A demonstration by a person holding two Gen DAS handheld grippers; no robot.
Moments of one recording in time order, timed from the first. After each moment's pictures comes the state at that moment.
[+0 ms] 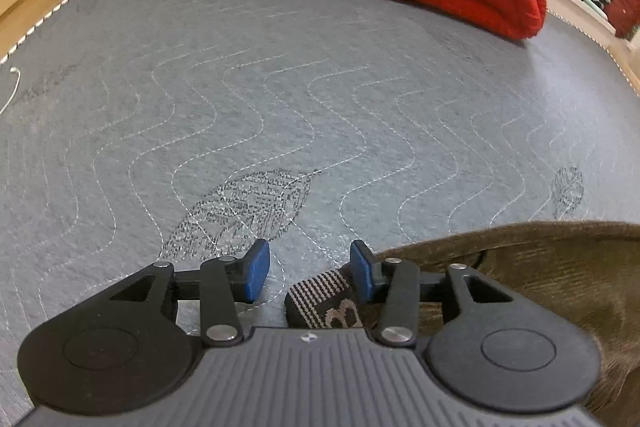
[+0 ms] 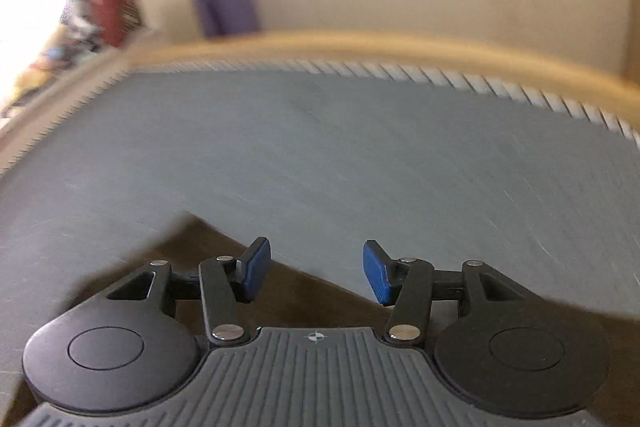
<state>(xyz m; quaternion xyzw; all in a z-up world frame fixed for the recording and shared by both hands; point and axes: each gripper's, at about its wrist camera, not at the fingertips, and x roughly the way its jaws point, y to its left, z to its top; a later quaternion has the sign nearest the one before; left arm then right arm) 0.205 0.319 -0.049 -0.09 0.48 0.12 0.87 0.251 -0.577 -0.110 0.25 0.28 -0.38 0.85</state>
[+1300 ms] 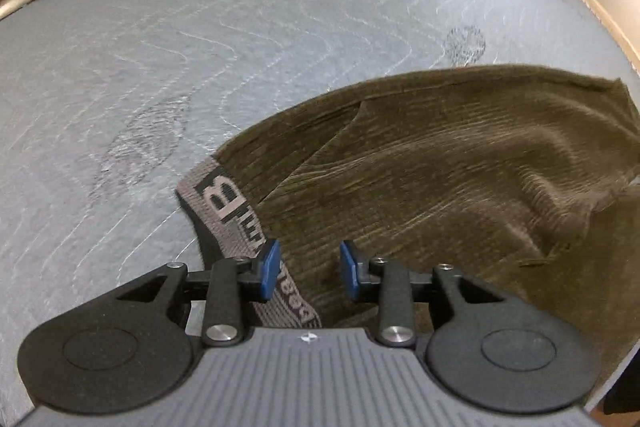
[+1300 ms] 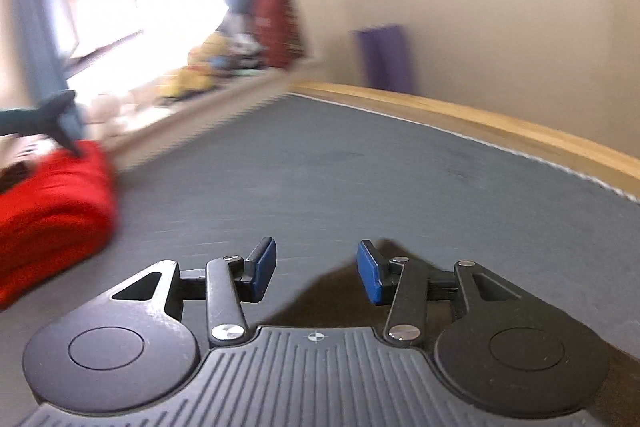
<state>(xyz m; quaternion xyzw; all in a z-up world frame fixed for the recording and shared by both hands) 0.161 0.251 -0.049 -0.01 0.55 -0.03 0.83 0.206 -0.454 0.033 0.18 0.20 -0.16 0.95</state>
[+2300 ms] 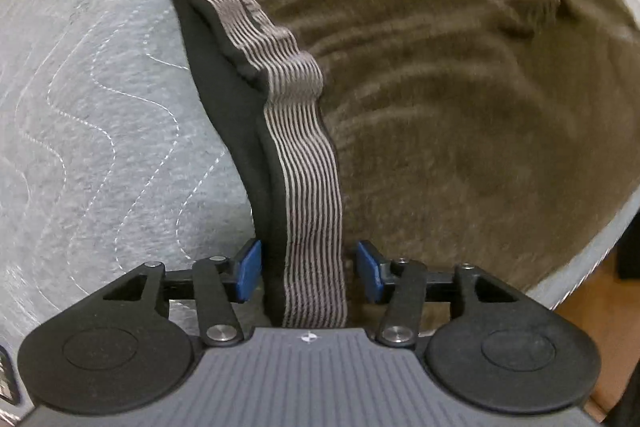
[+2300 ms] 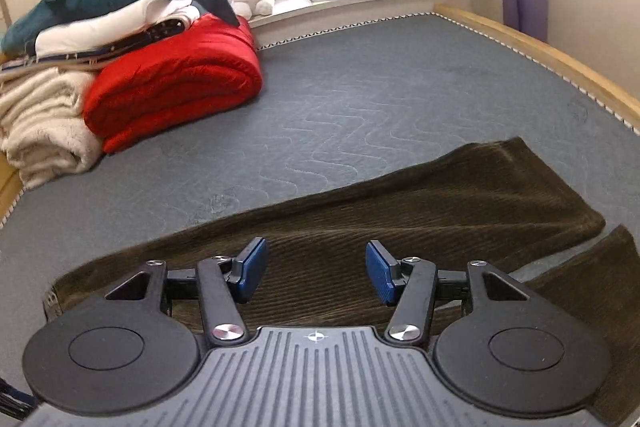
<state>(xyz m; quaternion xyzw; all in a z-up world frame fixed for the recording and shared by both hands) 0.031 0.243 -0.088 0.05 0.67 -0.09 0.74 0.120 -0.335 0.035 0.11 0.33 0.02 0.94</state>
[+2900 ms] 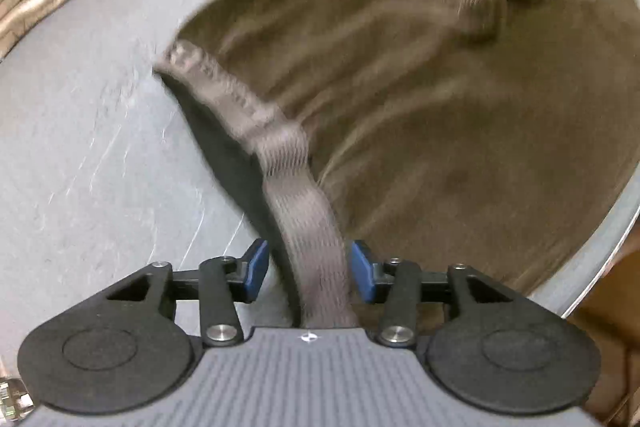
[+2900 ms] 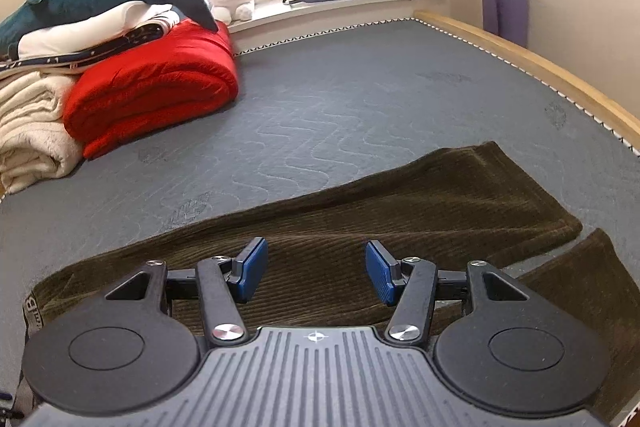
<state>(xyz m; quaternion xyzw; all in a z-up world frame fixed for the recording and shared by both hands) 0.004 0.216 -0.043 0.14 0.56 -0.10 0.81 0.119 -0.351 0.034 0.11 0.32 -0.01 0.94</state>
